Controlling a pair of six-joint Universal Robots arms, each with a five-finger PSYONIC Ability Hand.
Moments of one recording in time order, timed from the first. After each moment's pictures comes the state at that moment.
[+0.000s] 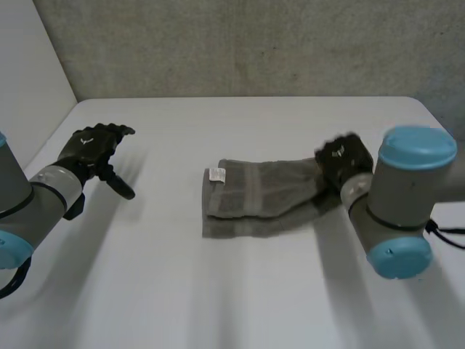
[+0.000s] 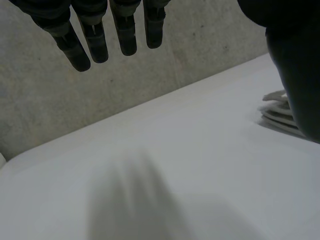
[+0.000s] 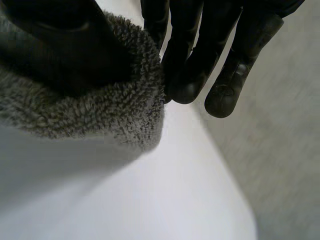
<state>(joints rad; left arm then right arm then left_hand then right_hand) 4.59 -2.00 -1.57 3.37 -1.30 3.27 2.03 -1.00 1.39 -0.19 1.67 2.43 0.24 0.24 0.23 0.24 0.07 1.28 1.30 1.33 1.34 1.16</state>
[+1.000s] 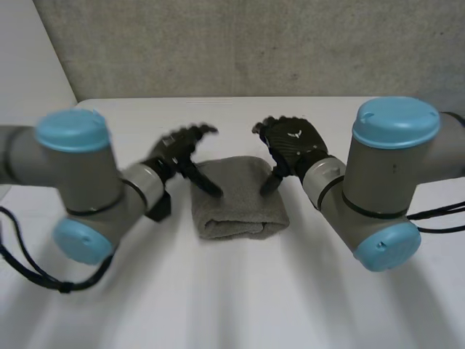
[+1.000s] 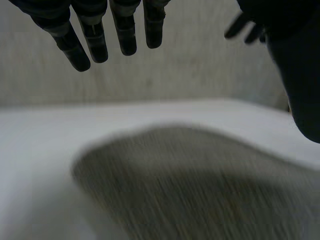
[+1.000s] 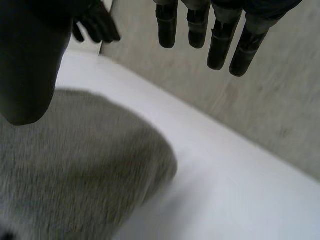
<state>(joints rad) 4.22 -2.20 -1.28 3.21 -1.42 2.86 2.15 -0.99 1.21 -0.02 1.49 2.99 0.24 0.24 0.23 0.24 0.07 0.23 0.24 0.23 0.24 0.06</state>
